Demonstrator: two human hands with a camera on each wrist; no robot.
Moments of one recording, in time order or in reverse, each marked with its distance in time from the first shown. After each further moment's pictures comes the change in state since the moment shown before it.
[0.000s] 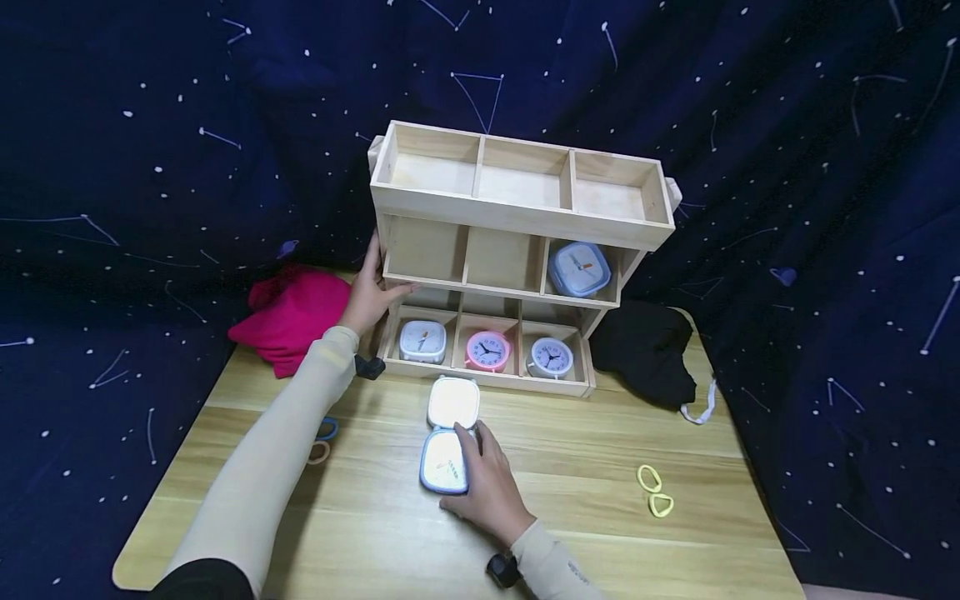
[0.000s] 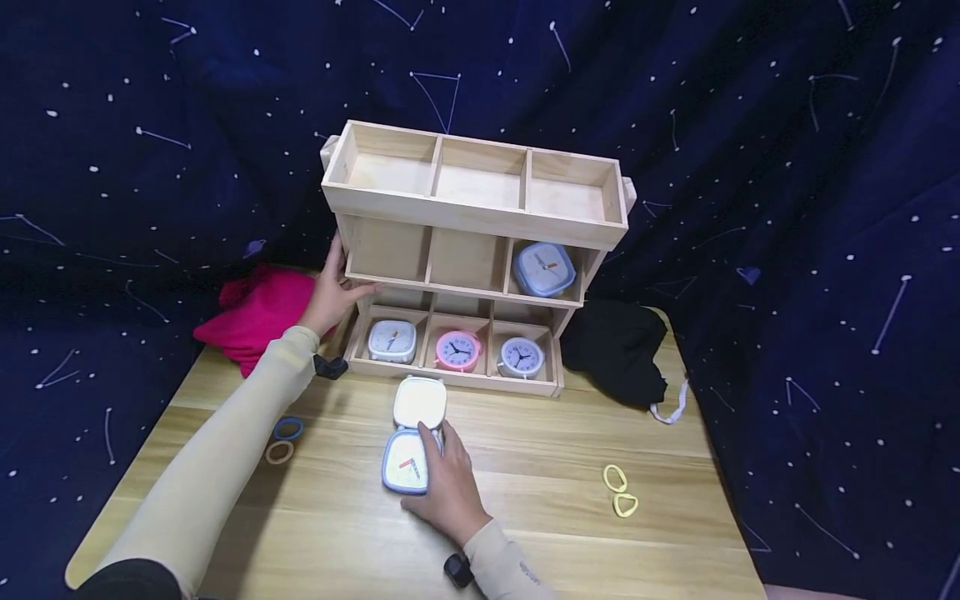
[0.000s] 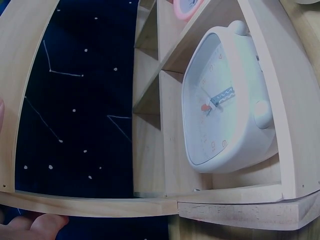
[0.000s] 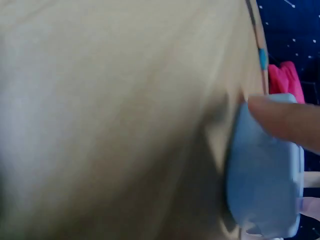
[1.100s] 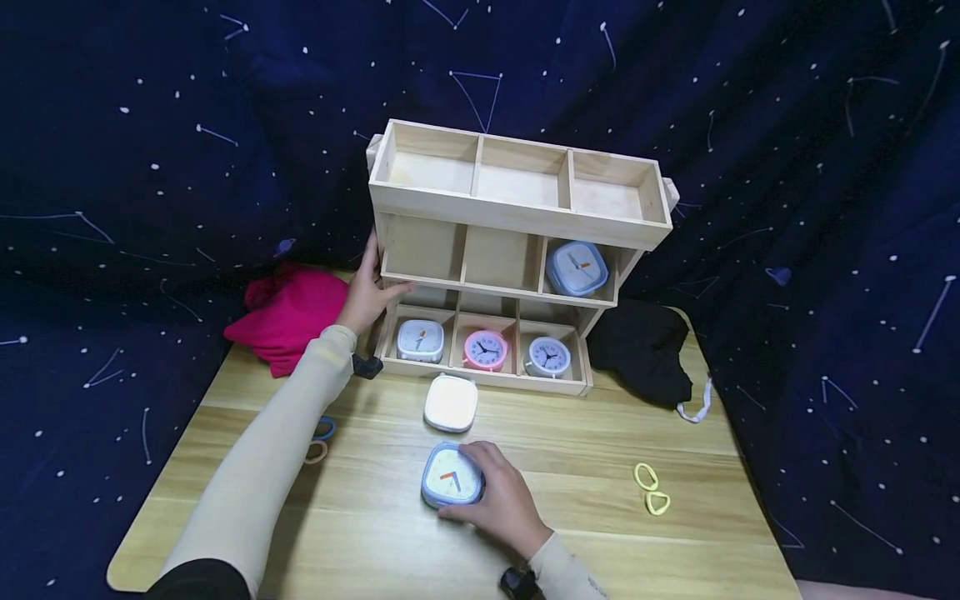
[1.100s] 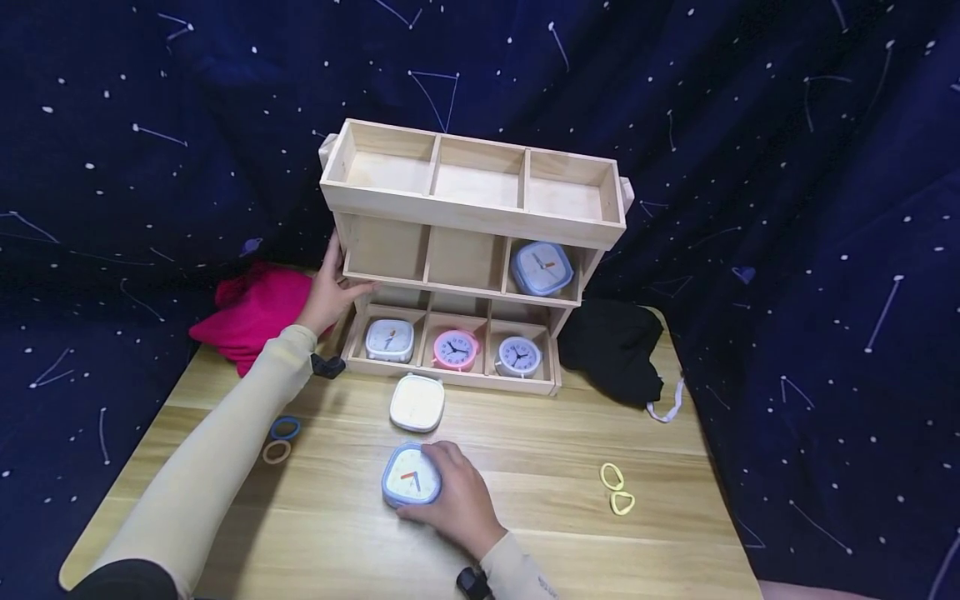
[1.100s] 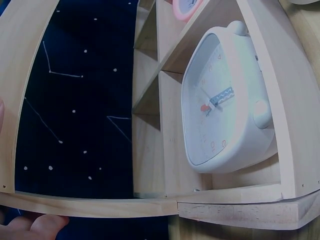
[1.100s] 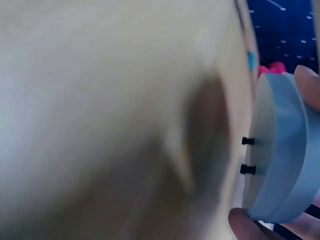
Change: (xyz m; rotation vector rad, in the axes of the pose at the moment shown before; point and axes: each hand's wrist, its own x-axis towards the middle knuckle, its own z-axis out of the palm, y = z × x) left_hand 0.001 -0.002 -0.001 -0.025 -0.013 -0.006; right_hand -0.021 0.004 -0.021 0.022 0.088 -0.111
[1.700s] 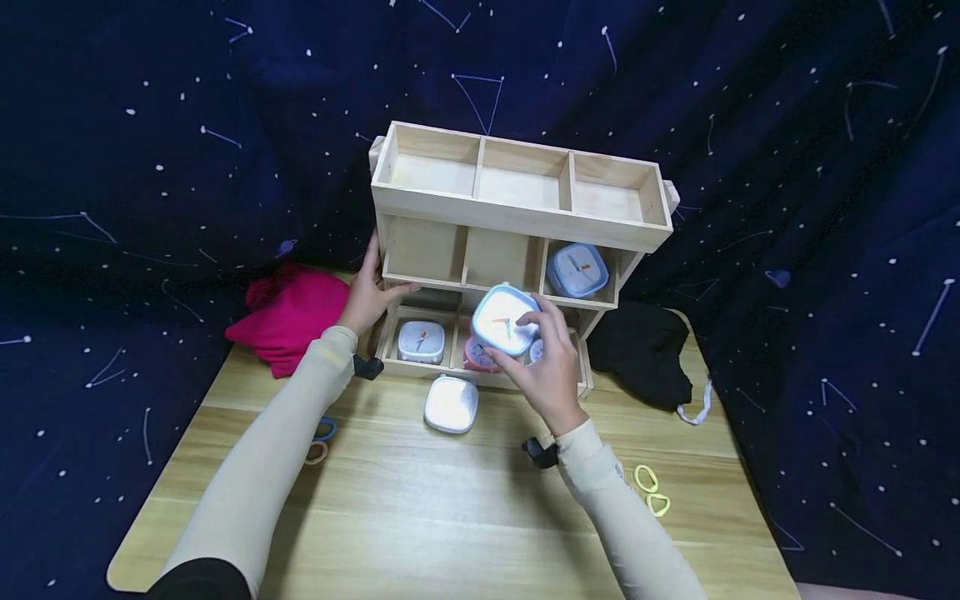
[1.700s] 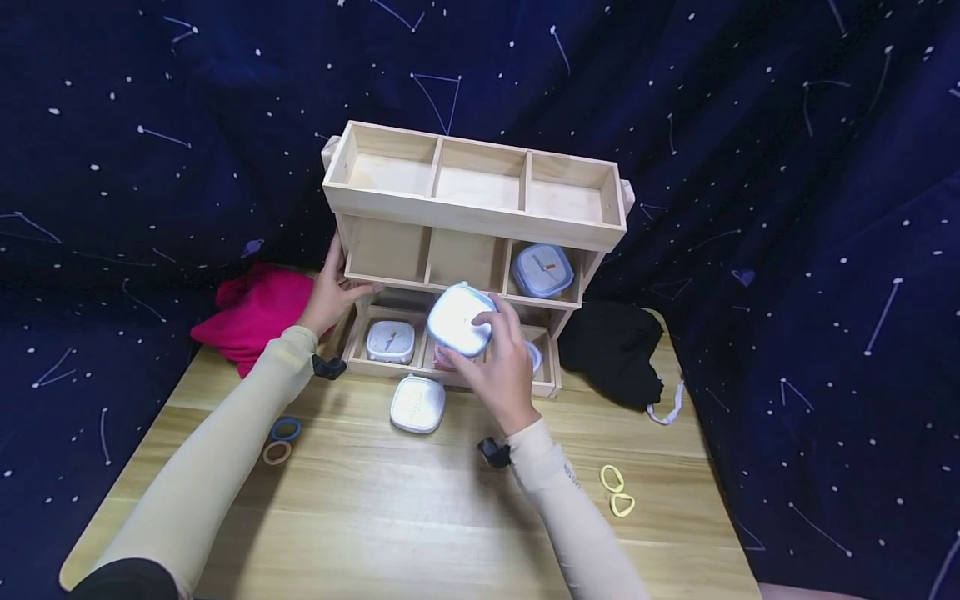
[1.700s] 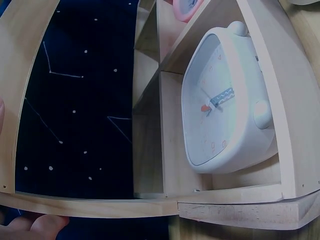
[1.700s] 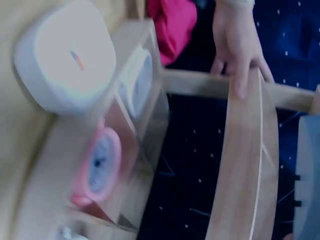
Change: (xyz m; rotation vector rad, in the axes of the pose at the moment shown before) left_hand 0.000 0.001 0.000 0.007 0.001 -0.002; right_hand 0.121 -0.026 -0.124 0.064 0.564 -0.202
